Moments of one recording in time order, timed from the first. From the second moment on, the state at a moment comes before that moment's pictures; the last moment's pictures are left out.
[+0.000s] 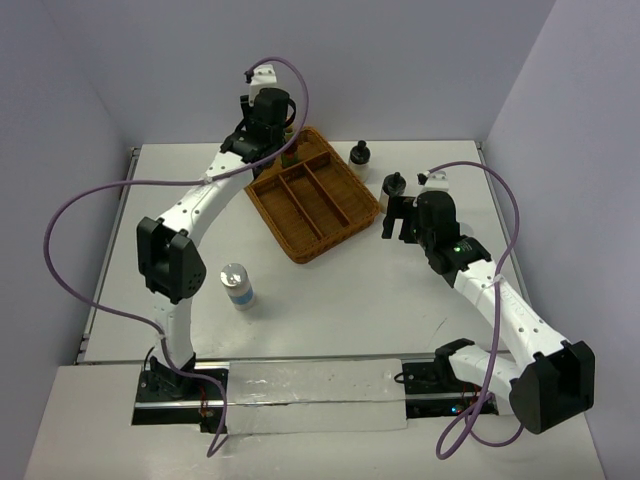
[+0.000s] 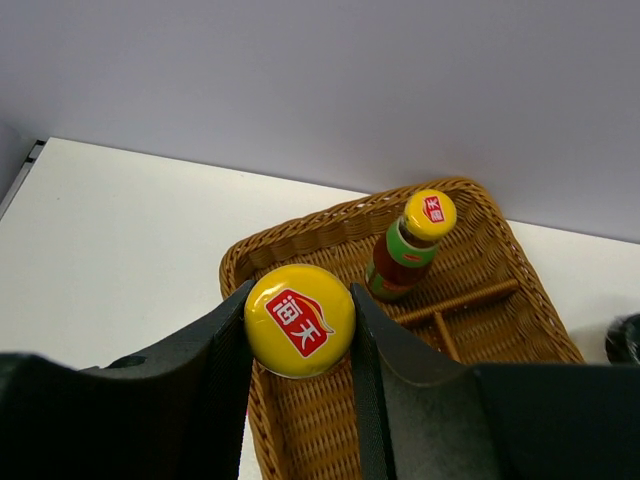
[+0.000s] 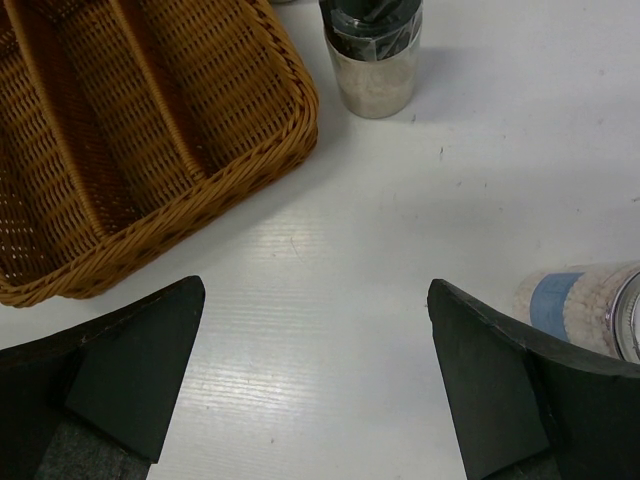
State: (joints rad) left arm -0.54 2.02 2.03 -0.36 -0.73 -0.22; right arm 0.34 1.06 0.83 -0.30 0.19 0.31
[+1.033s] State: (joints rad) left arm -0.45 2.27 2.04 -0.17 -0.66 -0.27; right arm 0.34 1.02 0.83 -0.29 0.23 0.31
